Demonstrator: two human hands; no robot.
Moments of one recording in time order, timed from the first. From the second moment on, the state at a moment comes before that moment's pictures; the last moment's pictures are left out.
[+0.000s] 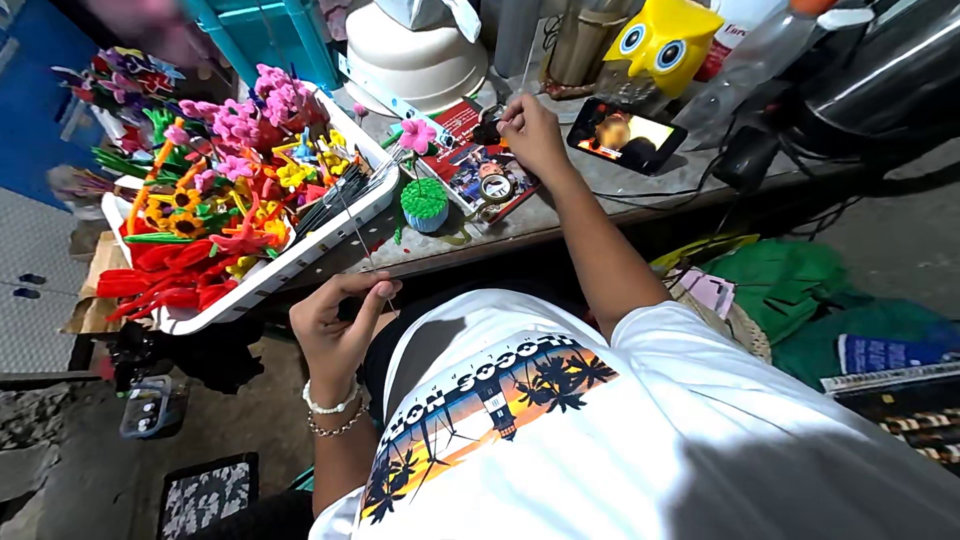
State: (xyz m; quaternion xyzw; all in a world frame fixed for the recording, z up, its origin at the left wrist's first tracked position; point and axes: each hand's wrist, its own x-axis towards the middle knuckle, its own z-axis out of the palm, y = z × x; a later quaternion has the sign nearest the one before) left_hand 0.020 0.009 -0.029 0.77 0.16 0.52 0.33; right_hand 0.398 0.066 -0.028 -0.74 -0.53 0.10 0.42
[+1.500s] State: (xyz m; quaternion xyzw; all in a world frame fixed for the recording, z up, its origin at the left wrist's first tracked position) left_hand 0.010 0.015 -0.027 0.76 0.16 0.53 0.33; right_hand 0.391 0.210 -0.011 -0.71 -0.68 0.11 0.15
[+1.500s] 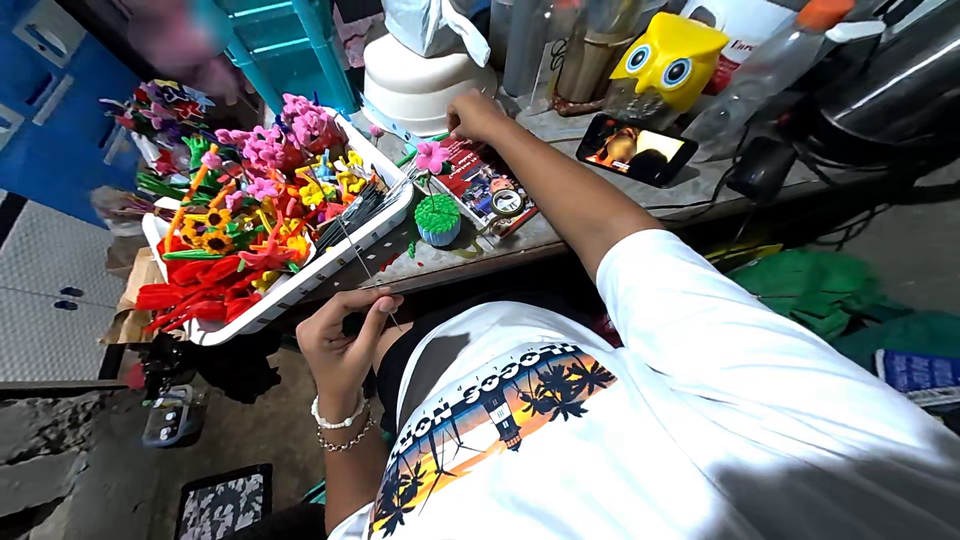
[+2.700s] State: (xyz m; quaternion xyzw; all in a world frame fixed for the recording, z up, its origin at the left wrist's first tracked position) left_hand 0.012 0.015 -0.028 0.77 0.15 0.53 0.33; right_hand 0.334 0.165 -0.017 -0.69 -0.72 0.08 0.09
